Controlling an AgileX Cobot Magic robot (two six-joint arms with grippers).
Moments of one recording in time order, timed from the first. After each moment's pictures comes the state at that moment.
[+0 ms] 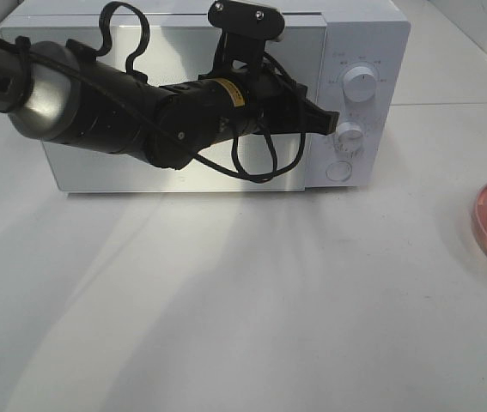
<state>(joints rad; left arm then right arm) -0.75 2.11 -1.34 -0.13 -0.40 0.04 0.10 0.00 -0.51 -0.13 1.05 0.14</state>
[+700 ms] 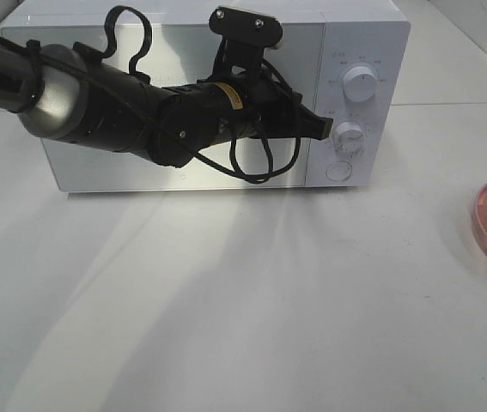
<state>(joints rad) -0.74 2.14 -1.37 -0.12 -0.36 0.05 0.10 0.00 -0.51 -0.13 1.04 0.14</state>
